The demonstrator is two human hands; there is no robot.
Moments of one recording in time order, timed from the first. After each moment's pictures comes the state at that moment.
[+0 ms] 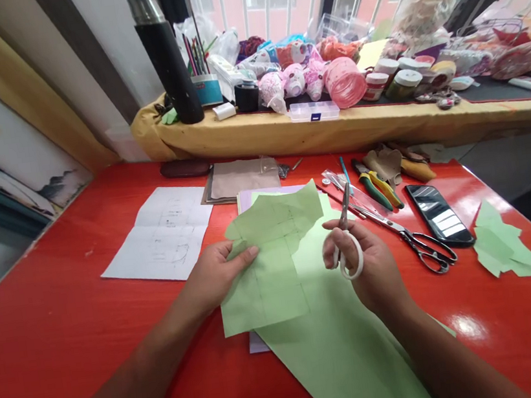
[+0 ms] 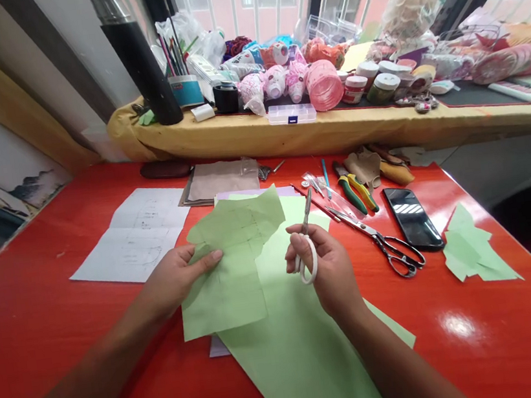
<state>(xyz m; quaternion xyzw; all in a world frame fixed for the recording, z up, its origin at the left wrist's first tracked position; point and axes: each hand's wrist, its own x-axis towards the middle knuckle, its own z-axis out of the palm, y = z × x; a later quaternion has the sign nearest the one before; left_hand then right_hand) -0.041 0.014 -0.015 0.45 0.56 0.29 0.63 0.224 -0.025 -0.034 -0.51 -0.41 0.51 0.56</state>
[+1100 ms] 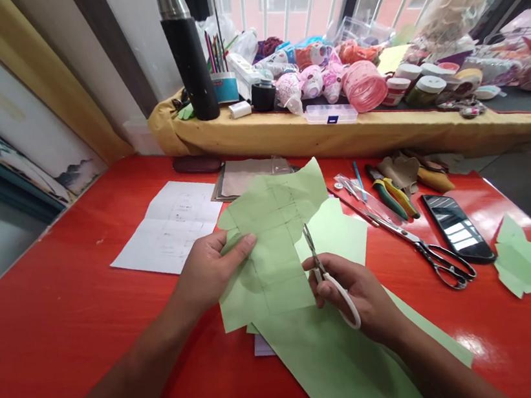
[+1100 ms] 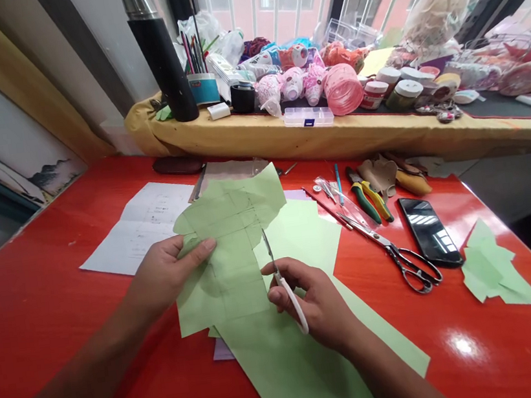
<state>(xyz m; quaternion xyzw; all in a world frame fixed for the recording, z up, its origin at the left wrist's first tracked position) -0.049 0.013 0.001 0.46 0.57 0.38 0.56 0.214 -0.038 -0.037 -0.44 -0.58 0.57 0.37</state>
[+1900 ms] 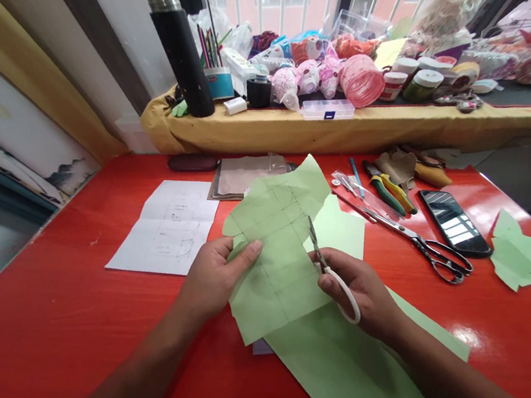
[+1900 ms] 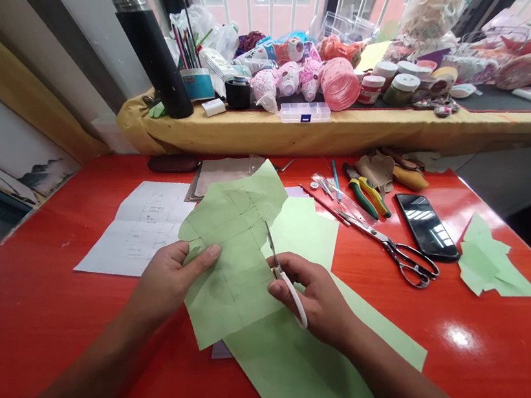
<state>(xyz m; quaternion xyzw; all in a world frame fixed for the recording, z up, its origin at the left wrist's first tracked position) -0.040 0.005 0.004 0.49 0.57 0.33 0.58 0.215 -0.037 -0.033 -0.48 -0.63 0.48 0.38</state>
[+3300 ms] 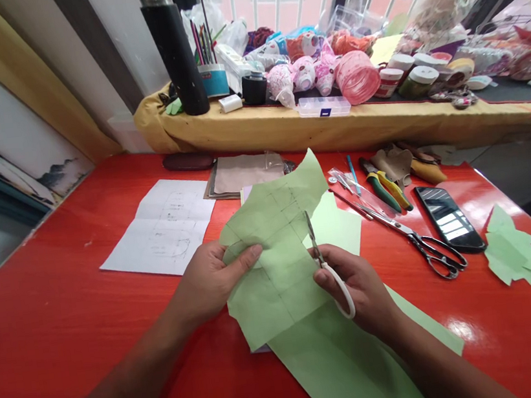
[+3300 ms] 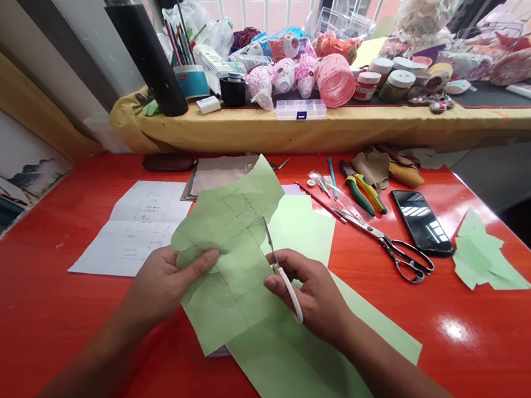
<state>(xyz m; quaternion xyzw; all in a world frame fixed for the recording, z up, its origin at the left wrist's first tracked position) -0.044 0.002 -0.001 0.50 0.50 0.33 0.63 0.214 -0.037 -0.033 -0.51 -0.63 0.46 0.38</state>
